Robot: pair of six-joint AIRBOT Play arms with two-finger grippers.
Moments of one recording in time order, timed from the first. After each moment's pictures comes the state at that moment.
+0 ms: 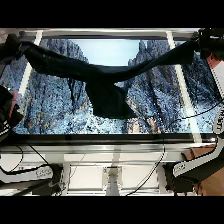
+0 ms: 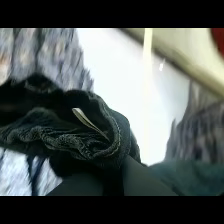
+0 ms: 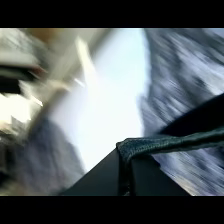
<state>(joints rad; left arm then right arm) 0.39 -1.42 1.64 0.82 -1.06 -1.43 -0.36 -1.76 2.01 -0.94 1.08 1.88</state>
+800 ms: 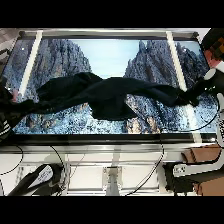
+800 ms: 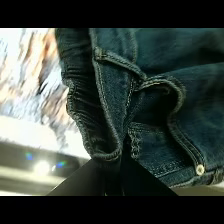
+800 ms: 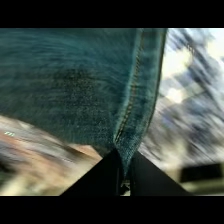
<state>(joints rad) 0.46 -1.03 0.94 1.34 -1.23 -1.38 -0.31 -1.57 1.30 -1.41 1.45 1.74</state>
